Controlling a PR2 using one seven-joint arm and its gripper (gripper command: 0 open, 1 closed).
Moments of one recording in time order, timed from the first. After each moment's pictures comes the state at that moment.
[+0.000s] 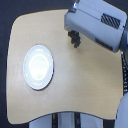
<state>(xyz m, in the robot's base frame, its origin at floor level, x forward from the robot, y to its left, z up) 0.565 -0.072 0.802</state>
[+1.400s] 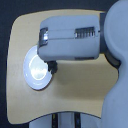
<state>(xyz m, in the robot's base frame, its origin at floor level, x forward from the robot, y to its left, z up) 0.455 0.072 0.842</state>
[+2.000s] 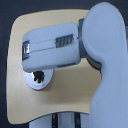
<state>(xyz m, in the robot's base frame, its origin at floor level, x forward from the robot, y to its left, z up) 0.431 0.148 0.813</state>
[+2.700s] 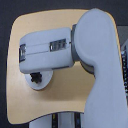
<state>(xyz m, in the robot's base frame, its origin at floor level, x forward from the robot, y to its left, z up) 0.436 0.169 0.771</state>
